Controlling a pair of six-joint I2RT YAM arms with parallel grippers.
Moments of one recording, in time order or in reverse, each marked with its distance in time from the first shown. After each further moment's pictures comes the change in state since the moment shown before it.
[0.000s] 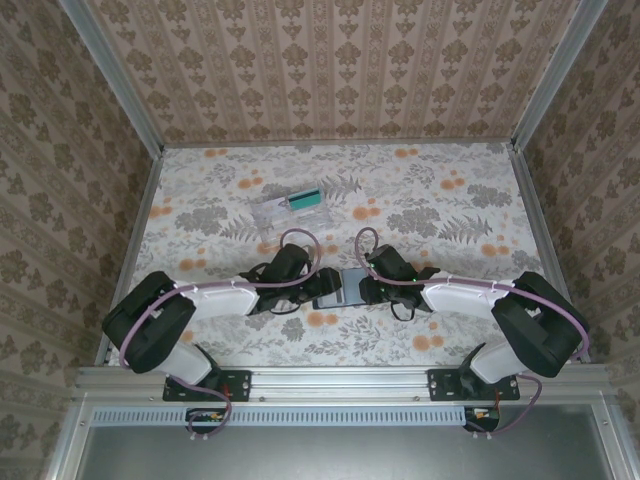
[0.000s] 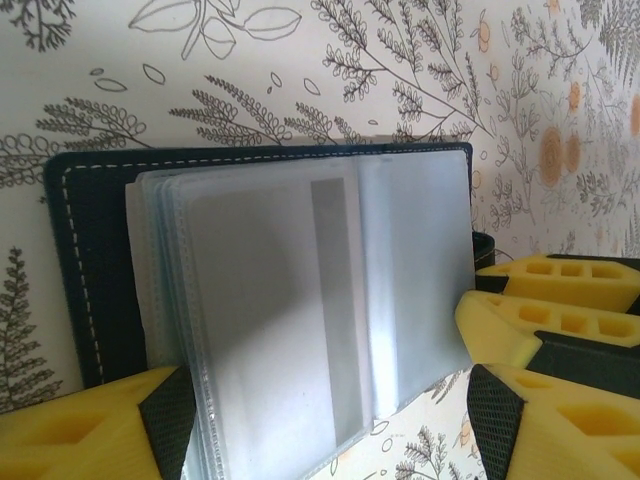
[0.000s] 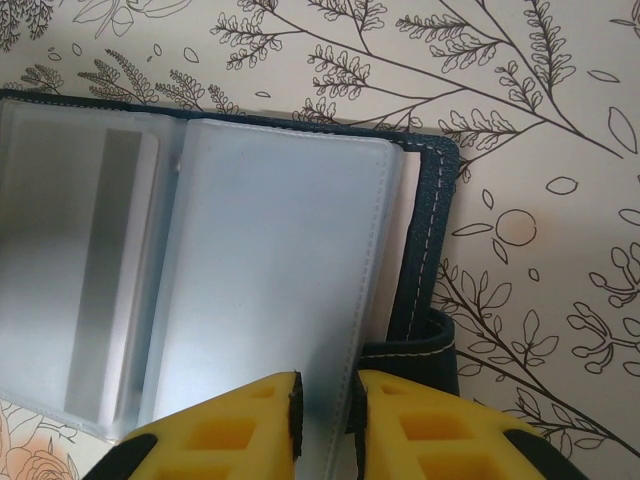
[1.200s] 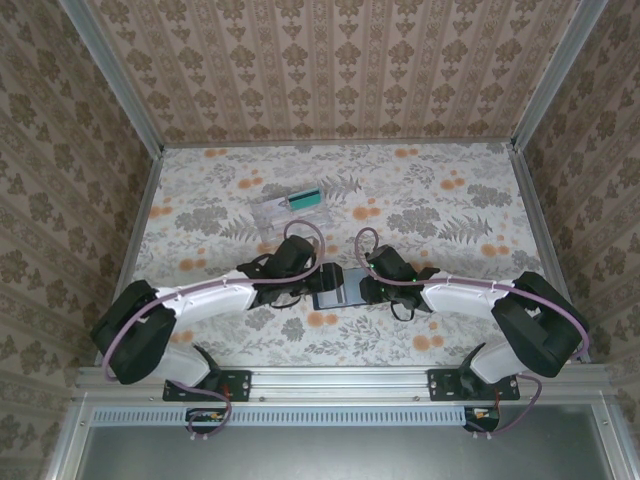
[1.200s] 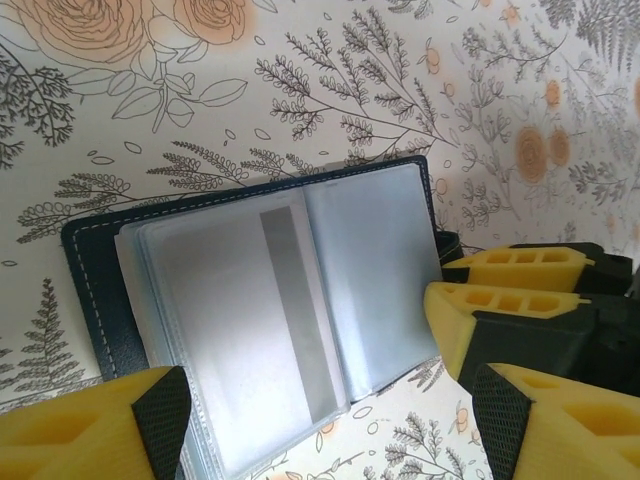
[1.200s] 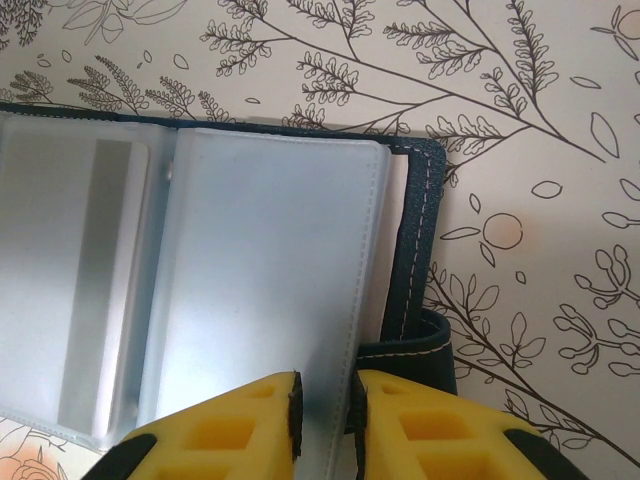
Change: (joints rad) left arm -0.032 -0.061 0.130 -0.232 -0.094 0.117; right arm 0.003 0.001 0.000 0.000 0.023 0.004
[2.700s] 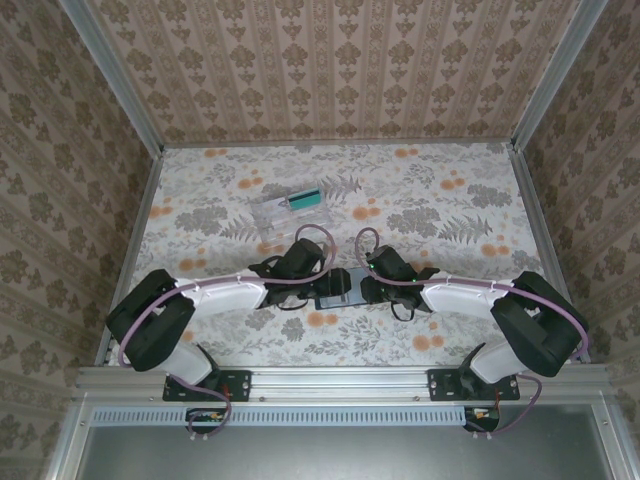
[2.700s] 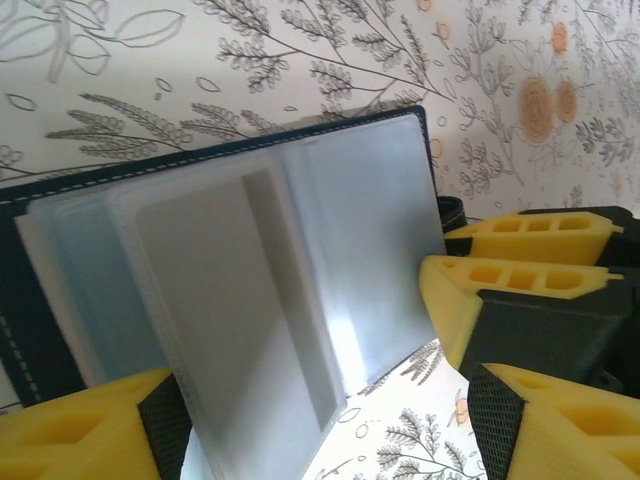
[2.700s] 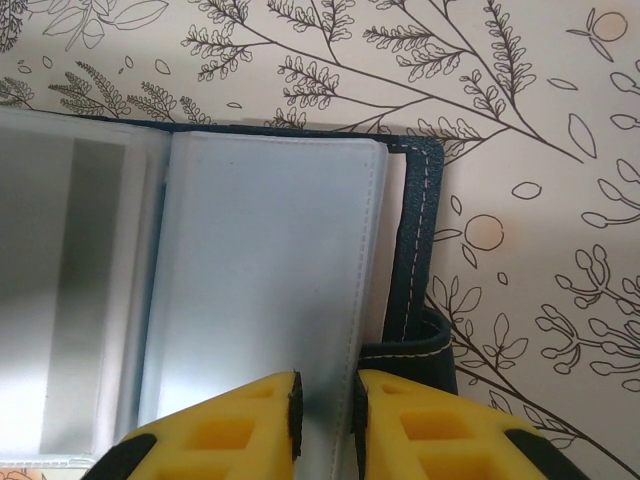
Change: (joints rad) left arm -0.032 0.085 0.005 0.077 0.057 0.007; right arm 0.000 0.003 -0.002 0.000 0.019 0.008
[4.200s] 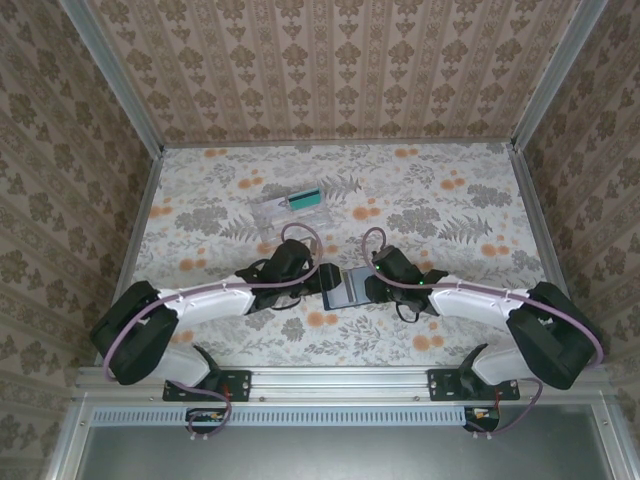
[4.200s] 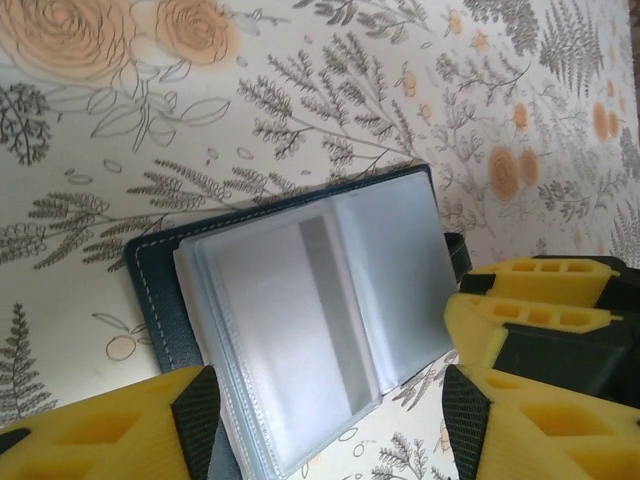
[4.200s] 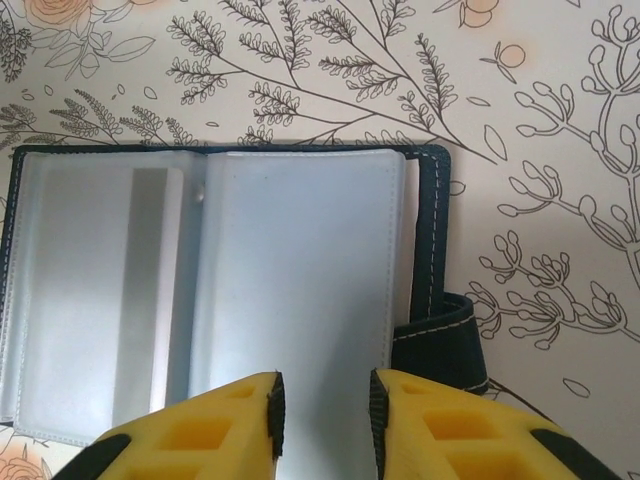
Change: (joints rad) left arm 0.037 -0.103 -0.086 0.072 -0.050 -0.035; right arm -0.006 -0.078 -0.019 -0.046 0.056 0.010
